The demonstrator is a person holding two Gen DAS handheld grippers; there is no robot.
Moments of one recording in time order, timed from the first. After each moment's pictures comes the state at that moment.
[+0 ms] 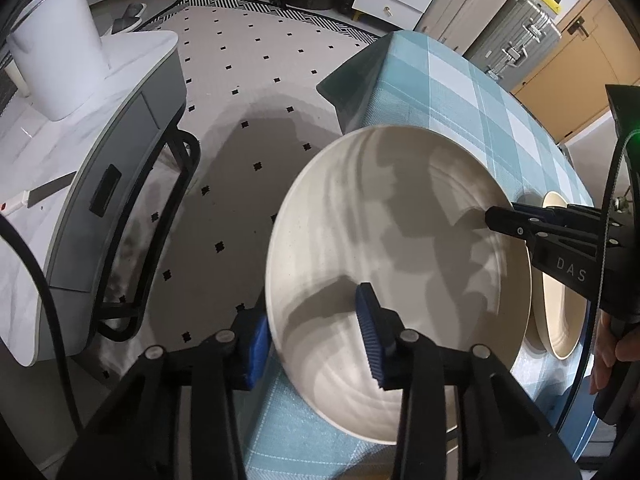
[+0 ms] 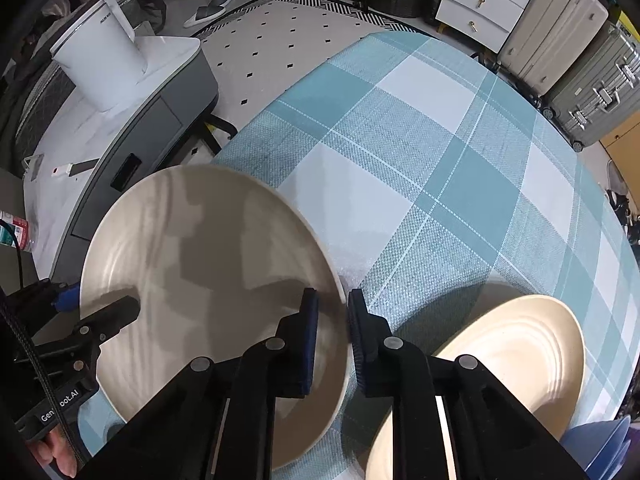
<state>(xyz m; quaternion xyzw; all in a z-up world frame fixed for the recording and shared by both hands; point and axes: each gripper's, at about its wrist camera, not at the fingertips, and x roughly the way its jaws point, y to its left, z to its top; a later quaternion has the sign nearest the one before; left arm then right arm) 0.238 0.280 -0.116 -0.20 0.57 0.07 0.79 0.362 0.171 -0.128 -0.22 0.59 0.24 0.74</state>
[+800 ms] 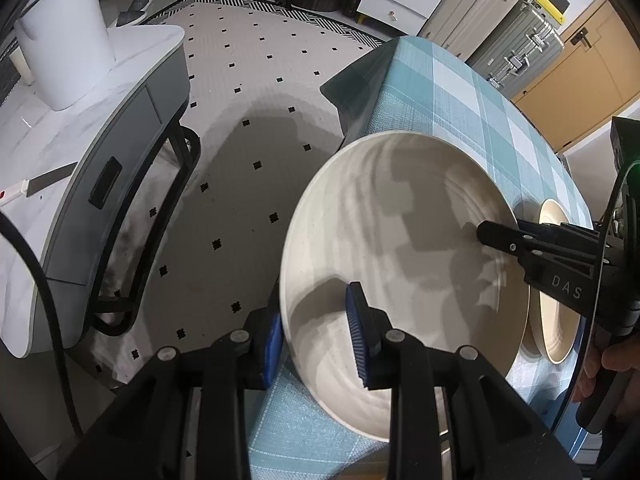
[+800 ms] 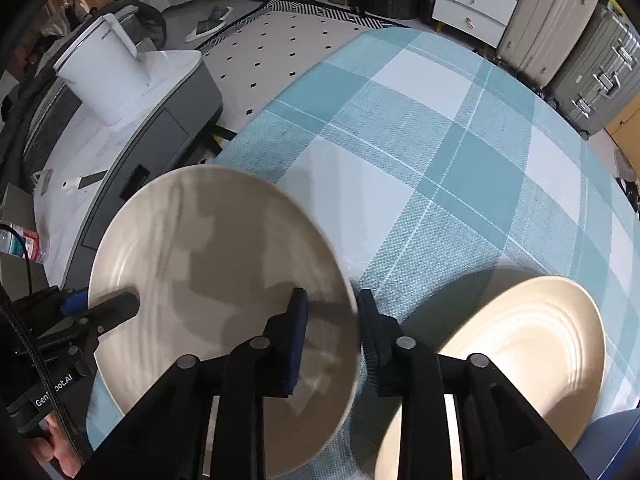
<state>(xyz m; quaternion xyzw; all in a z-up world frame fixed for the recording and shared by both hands) 0.233 0.285 -0.117 -0.22 0.56 0.08 0.79 0.360 0.167 -0.134 -0.18 0.59 0.26 0.75</state>
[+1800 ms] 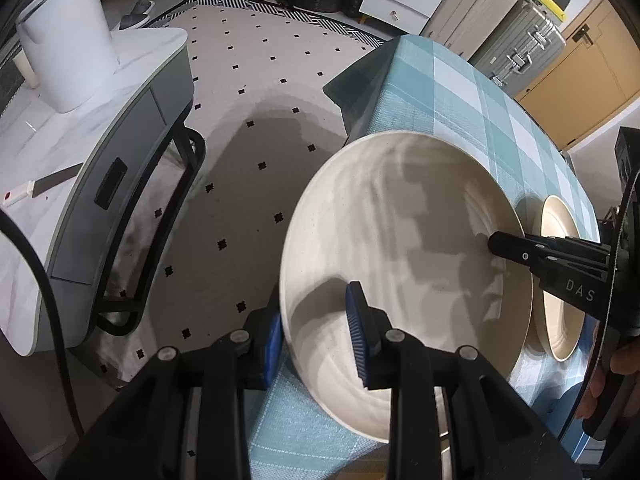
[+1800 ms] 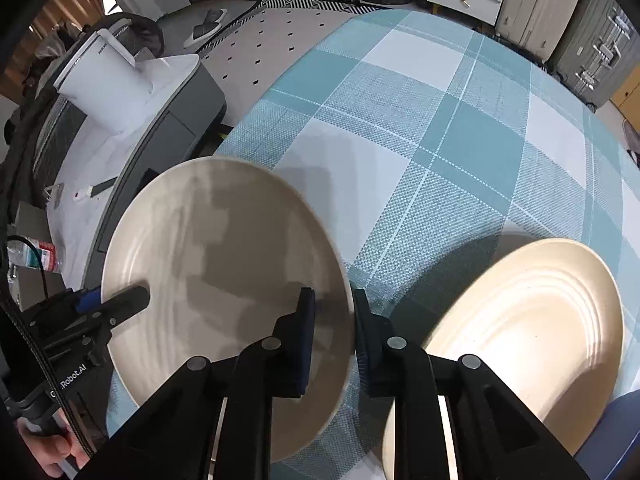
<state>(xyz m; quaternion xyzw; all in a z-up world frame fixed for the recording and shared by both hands) 0.231 0.279 -0.115 -0.21 0.56 0.09 0.80 0.356 0.144 -0.133 -0.14 0.61 0.26 0.73</state>
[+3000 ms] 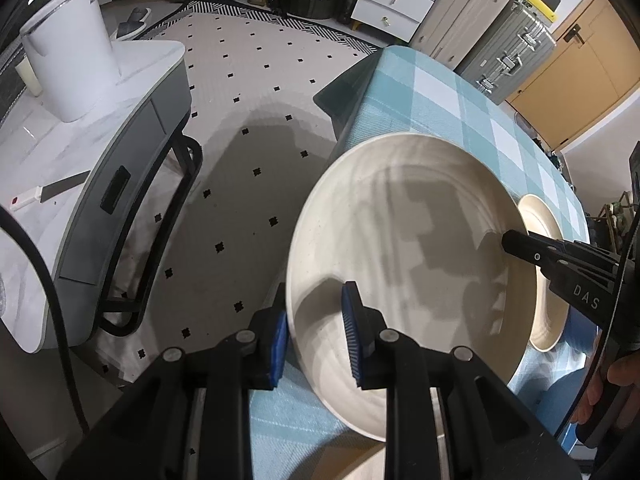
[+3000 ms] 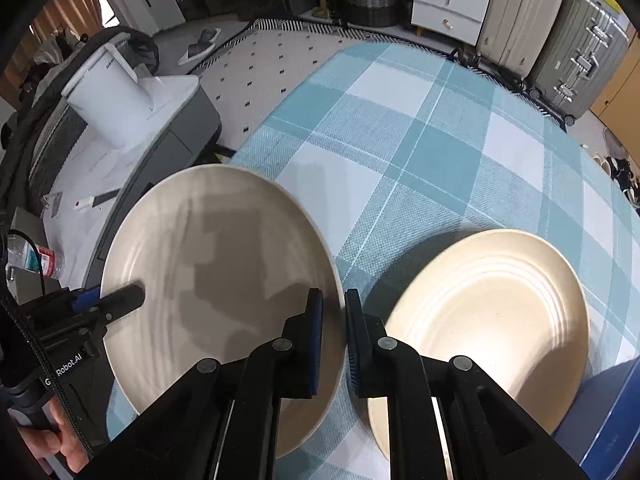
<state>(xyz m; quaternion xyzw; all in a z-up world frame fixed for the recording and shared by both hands) 0.221 0.272 -0.087 -0.21 0.55 0.08 0.80 0.334 0.129 -0.093 -0.14 0.57 0.24 0.77</state>
